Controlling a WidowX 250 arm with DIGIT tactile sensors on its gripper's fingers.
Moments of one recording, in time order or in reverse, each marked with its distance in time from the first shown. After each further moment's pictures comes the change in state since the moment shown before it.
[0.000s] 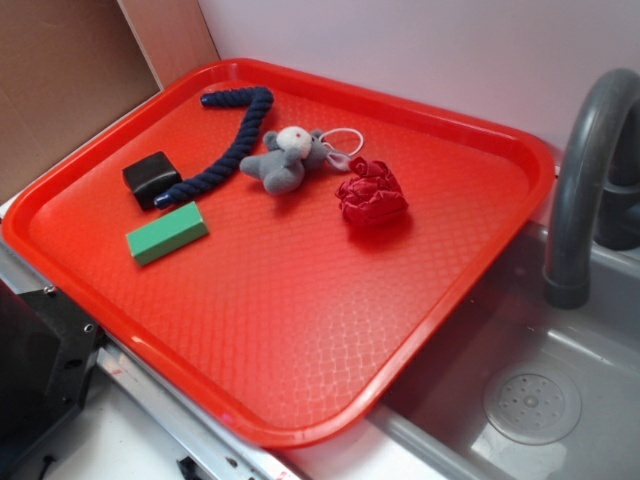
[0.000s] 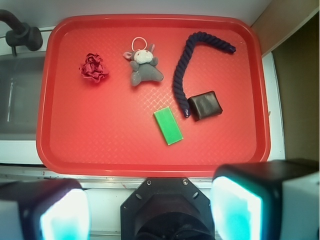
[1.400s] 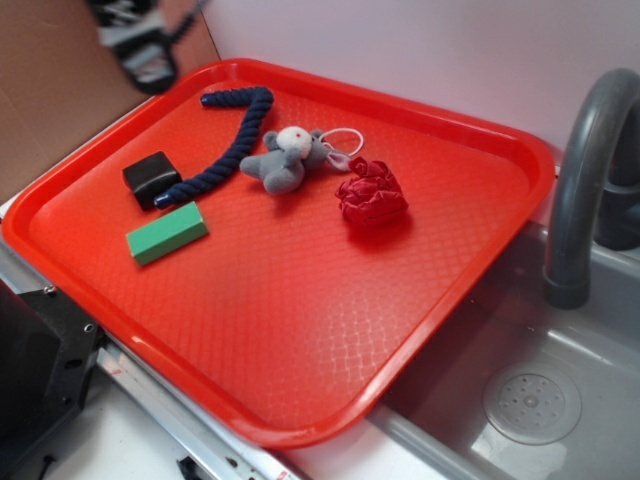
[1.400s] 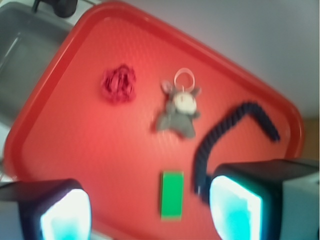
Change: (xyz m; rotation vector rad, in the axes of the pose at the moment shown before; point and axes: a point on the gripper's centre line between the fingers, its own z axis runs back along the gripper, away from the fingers) arm 0.090 -0.045 -0.082 0.097 0.019 -0.509
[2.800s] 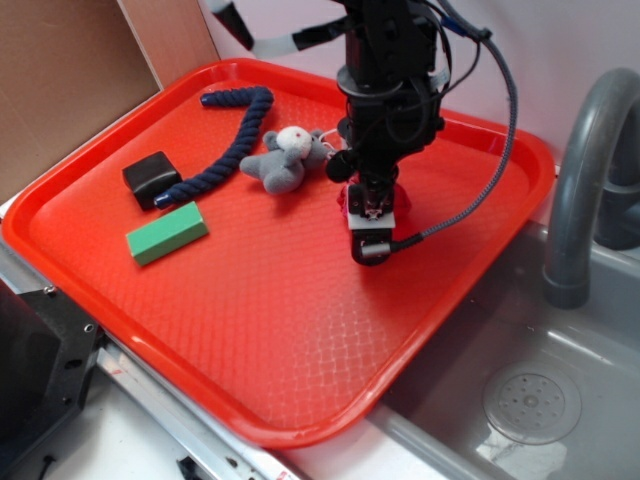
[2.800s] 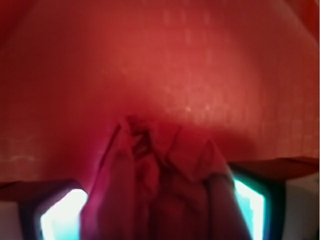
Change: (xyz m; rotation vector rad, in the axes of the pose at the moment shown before) arm 0.058 -0.025 -0.155 -0.093 0.242 -0.182
